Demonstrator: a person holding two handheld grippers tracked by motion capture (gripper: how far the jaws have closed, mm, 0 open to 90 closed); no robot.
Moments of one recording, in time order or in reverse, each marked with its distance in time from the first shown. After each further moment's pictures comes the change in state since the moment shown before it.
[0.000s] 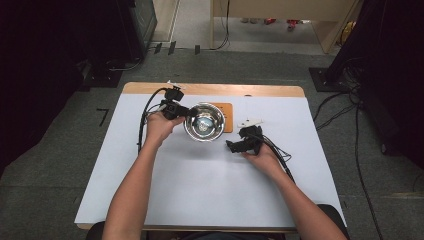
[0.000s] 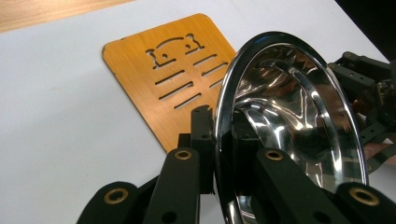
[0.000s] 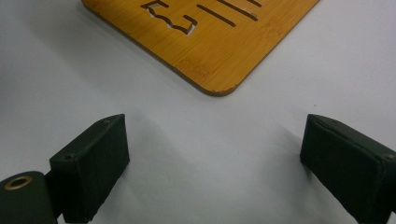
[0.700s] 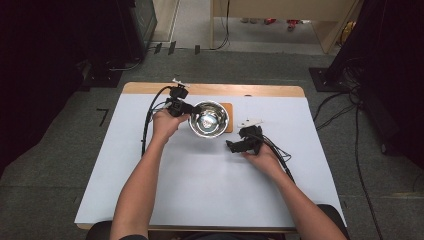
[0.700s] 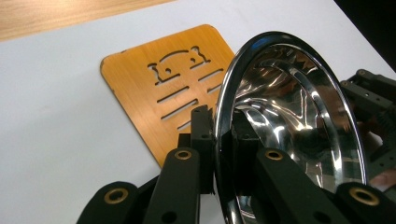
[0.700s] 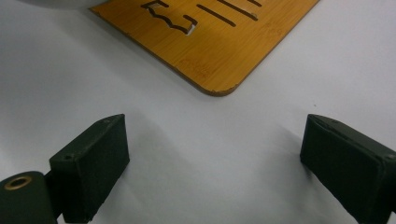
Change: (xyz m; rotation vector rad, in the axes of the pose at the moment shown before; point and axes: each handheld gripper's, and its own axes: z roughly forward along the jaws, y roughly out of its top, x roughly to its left) left arm 0.005 0.011 0.021 -0.014 0.000 -0.026; right arm 0.000 0.000 0.000 0.001 0.000 0.000
